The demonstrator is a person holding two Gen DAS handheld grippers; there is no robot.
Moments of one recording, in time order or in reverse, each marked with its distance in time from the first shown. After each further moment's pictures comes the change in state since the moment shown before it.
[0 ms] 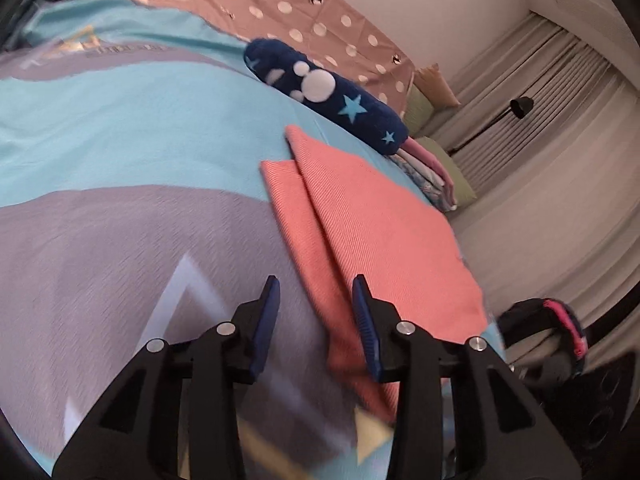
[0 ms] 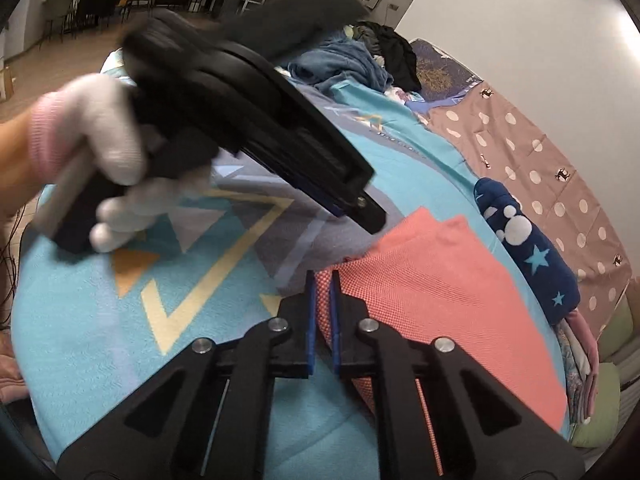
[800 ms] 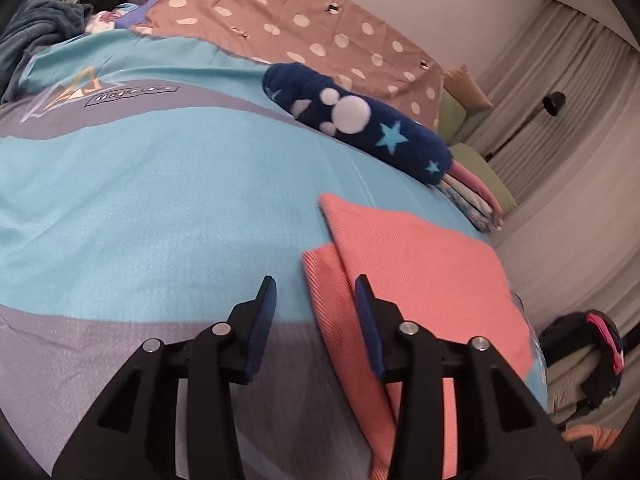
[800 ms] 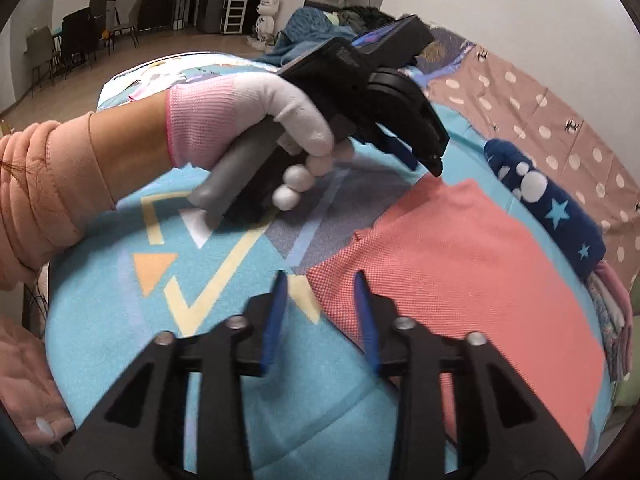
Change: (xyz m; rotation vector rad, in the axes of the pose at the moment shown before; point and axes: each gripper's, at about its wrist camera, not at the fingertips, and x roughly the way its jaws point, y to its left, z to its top) left arm 0.026 -0.007 0.056 0.082 -0.041 0.163; right arm -0.016 -0.002 -0.011 0.123 0.008 0.043
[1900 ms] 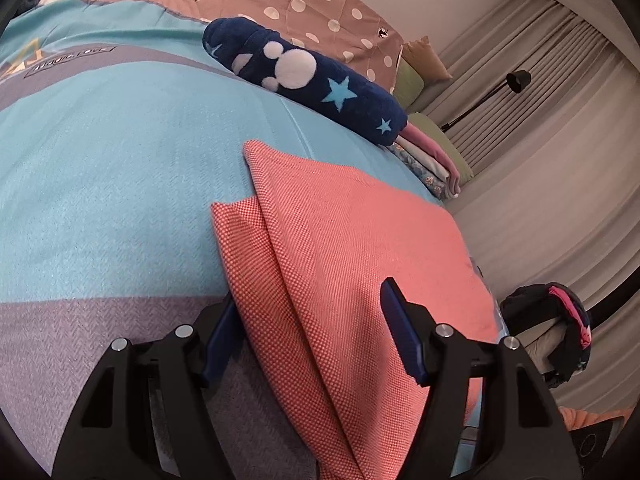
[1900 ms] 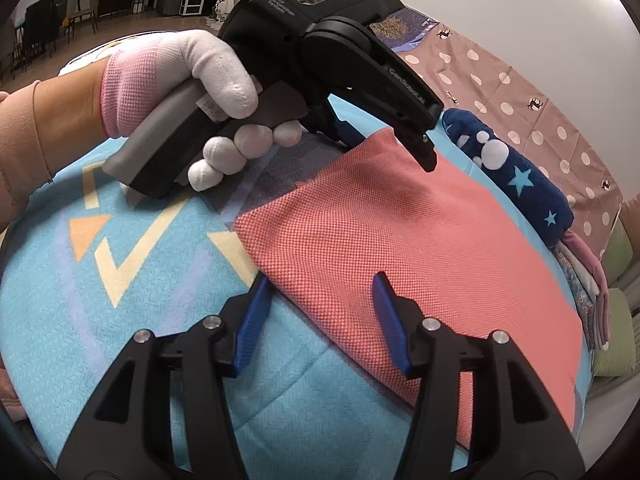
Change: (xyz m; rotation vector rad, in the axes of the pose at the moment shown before) left arm 0.030 -0.019 -0.014 0.011 0.107 -0.167; right arm 0.021 -0.020 -0.016 0.073 0.094 -0.116
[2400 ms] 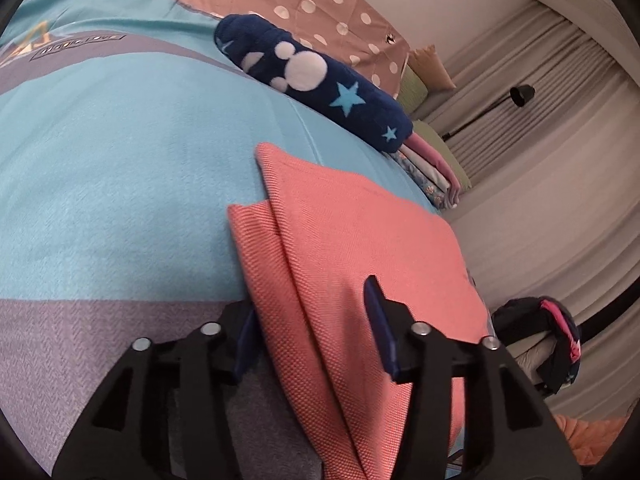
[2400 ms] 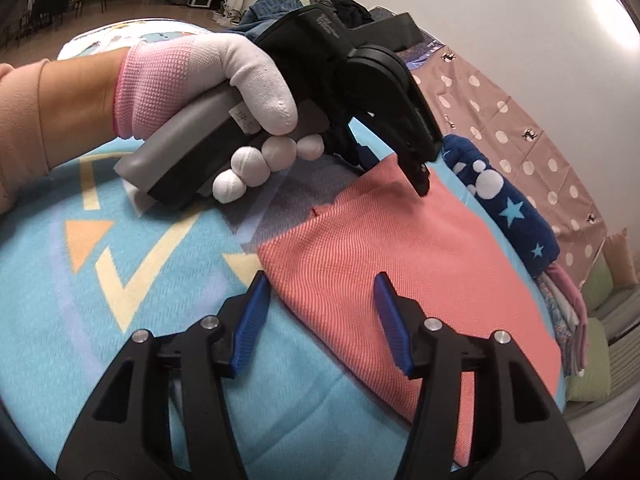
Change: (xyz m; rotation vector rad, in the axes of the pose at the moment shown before) left arm 0.000 0.009 0.005 -0.050 0.008 -0.023; right arm 0.001 0.032 0.011 -0.113 -0.030 -0.113
